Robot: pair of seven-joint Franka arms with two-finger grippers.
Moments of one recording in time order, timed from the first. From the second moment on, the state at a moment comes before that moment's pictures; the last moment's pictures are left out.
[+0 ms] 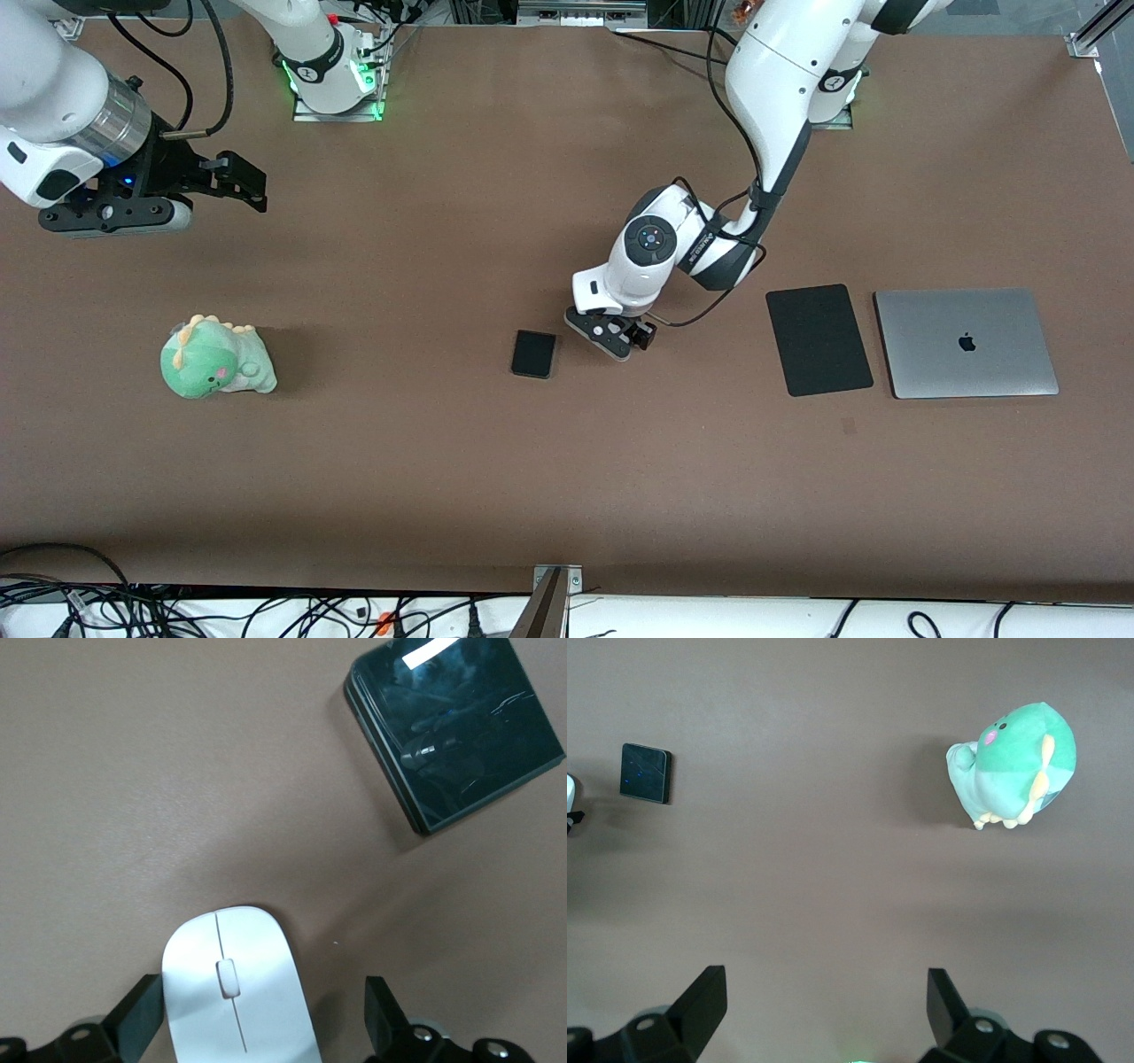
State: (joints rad) left arm -0.61 0.75 -0.06 -1.66 -0.03 2.50 -0.01; right arm 0.25 0.02 -0.06 -1.62 0.04 1.57 0.13
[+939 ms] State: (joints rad) left arm -0.55 0.63 0.00 -1.58 -0.03 2.12 -0.02; right arm 0.25 0.02 -0.06 -1.62 0.04 1.57 0.13
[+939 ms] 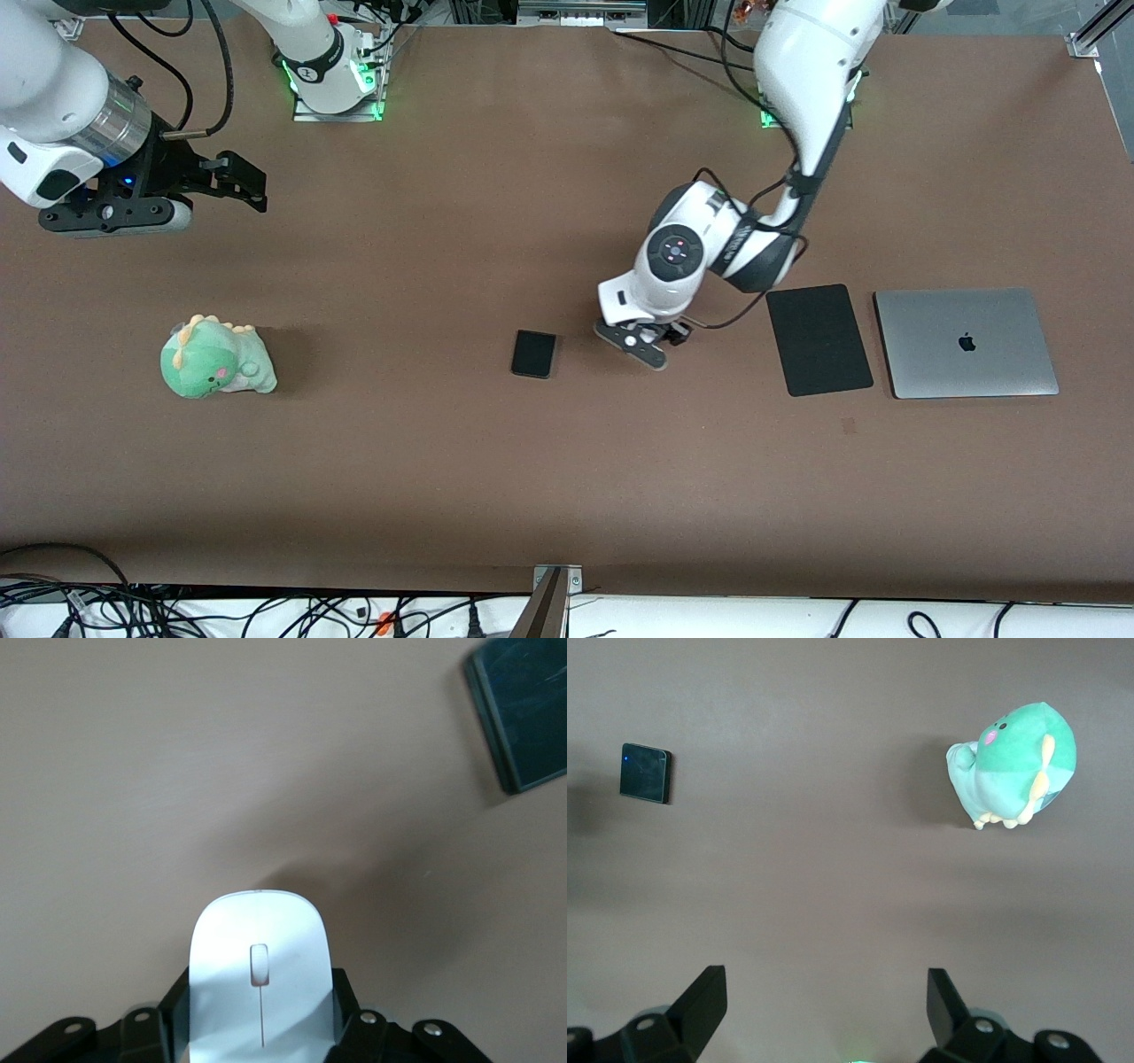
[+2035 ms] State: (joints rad) left arm -0.03 0.65 0.02 -1.50 -0.03 1.88 -0.06; right arm 0.63 0.55 -0.04 -1.64 0.04 2.26 0.75
